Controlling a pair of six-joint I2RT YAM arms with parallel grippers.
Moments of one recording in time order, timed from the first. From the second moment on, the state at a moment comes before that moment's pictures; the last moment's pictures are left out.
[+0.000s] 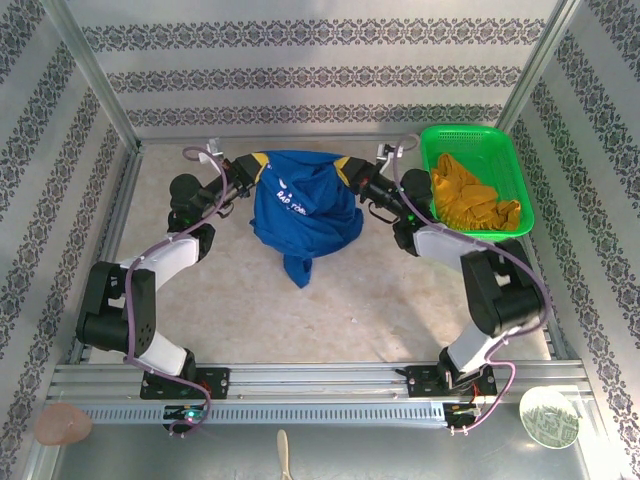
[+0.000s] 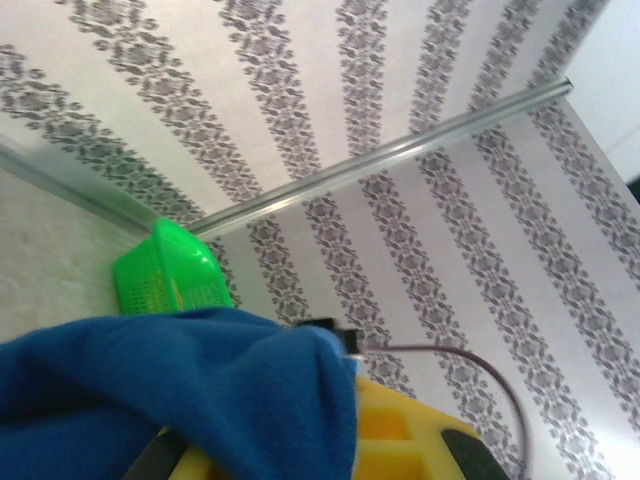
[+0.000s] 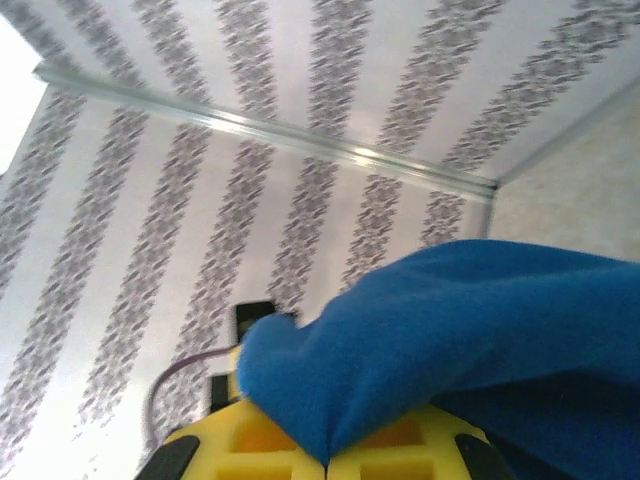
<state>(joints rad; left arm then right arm) -0.14 1.53 0.82 0.93 0.63 -1.34 0.34 1.61 0.88 0.94 -0.62 1.43</state>
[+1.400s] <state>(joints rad) -0.62 1.33 1.01 -0.15 0.11 -0.36 0.37 1.32 0.81 0.64 -0.74 1.29</state>
